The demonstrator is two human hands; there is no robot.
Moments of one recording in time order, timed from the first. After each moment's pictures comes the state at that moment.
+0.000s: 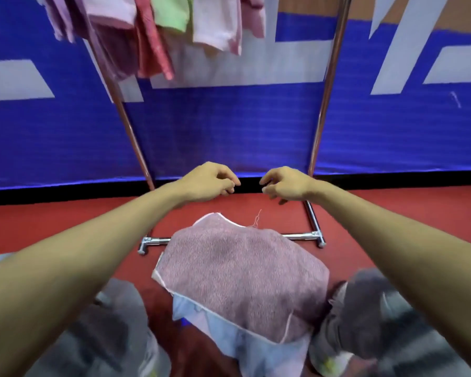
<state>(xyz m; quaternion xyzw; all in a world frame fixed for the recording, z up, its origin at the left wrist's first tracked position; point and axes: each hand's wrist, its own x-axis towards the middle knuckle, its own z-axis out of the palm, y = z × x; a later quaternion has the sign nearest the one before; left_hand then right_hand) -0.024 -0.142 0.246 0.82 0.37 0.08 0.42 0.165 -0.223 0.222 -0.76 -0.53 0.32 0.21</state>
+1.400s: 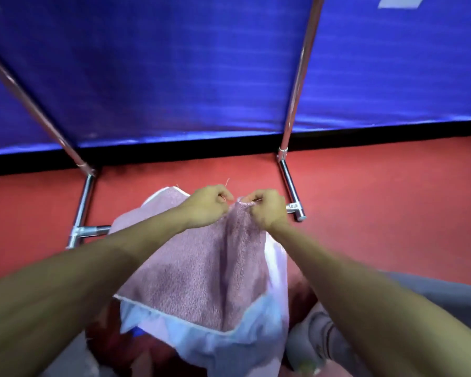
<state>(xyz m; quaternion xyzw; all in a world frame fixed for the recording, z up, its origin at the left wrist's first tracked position) 0.074 -0.132 0.073 0.80 0.39 -0.04 0.45 0.202 -0.223 0.027 -0.83 -0.31 0.29 0.36</state>
